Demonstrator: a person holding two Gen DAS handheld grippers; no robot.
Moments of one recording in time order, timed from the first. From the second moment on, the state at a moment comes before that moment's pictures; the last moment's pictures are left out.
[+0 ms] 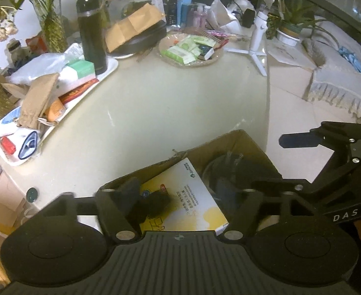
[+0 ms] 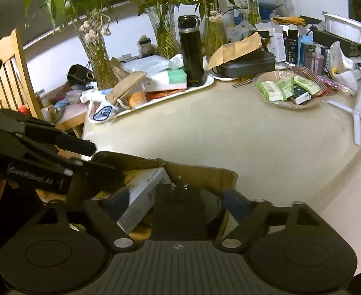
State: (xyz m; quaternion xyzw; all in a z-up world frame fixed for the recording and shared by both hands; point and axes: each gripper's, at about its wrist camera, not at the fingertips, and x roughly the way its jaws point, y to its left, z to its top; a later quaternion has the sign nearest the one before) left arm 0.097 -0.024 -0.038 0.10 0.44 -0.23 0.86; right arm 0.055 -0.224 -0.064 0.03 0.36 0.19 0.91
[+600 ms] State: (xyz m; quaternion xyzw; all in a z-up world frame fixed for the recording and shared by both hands) left arm 0.058 -0.007 -0.047 0.08 0.46 -0.16 0.87; right arm 0.030 -0.221 -0.073 0.02 0.41 0.17 0.90
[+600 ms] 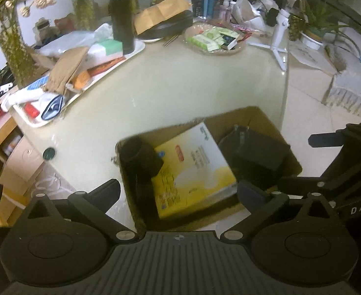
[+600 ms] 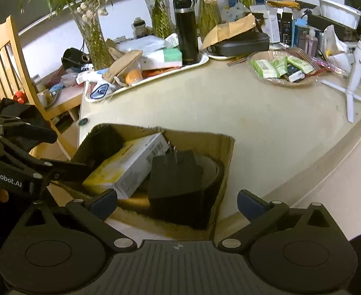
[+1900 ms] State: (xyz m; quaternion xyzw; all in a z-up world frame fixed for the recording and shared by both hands) left arm 0.034 0.006 -0.072 0.08 0.48 -0.11 0.87; right arm 0.018 -0.200 -0.094 -0.03 0.46 0.15 0.87
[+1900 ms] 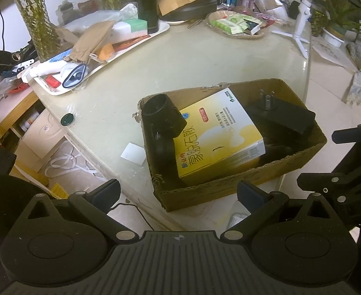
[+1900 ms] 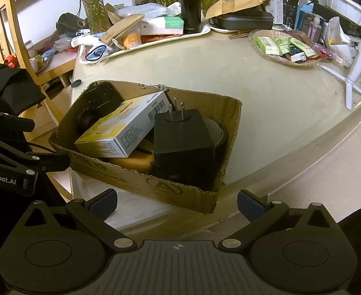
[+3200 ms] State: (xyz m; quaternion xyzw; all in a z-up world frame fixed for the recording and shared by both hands) left arm 0.029 0.000 -0.067 0.10 0.46 -0.11 0.87; right arm 0.019 -0.200 -0.095 -0.03 0.46 0.15 0.87
